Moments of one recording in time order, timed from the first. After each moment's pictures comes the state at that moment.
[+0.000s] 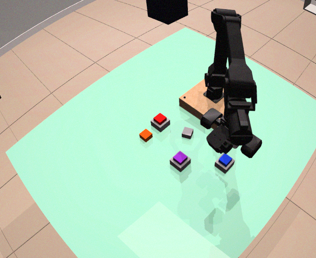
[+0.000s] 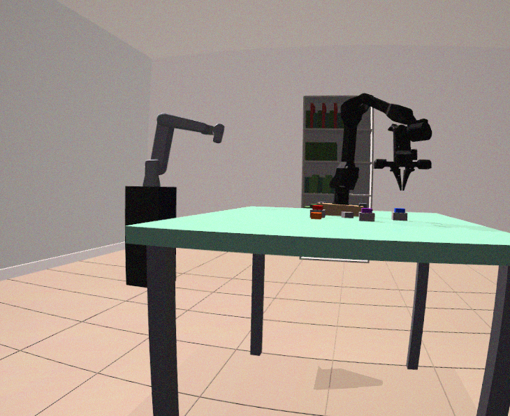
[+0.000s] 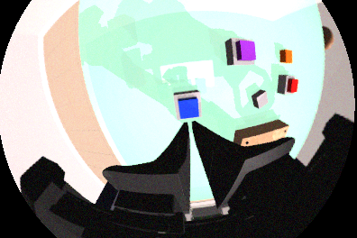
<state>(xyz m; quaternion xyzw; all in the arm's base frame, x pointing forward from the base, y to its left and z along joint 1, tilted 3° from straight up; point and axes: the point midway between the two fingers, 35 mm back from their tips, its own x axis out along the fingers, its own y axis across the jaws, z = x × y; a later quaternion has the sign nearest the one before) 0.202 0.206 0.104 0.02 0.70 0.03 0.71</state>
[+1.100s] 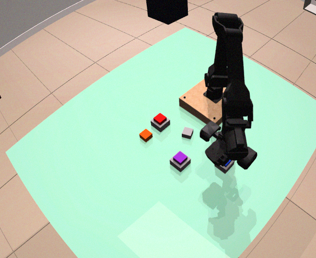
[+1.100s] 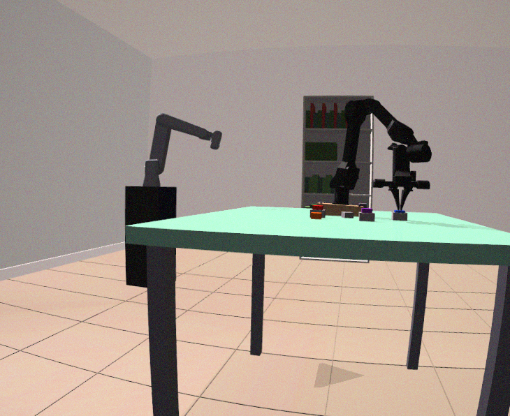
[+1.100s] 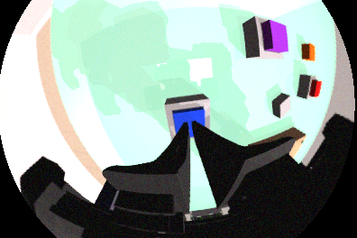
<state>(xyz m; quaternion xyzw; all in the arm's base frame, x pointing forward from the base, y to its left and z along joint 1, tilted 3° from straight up) 0.197 0.207 0.039 0.01 0.71 0.03 0.71</state>
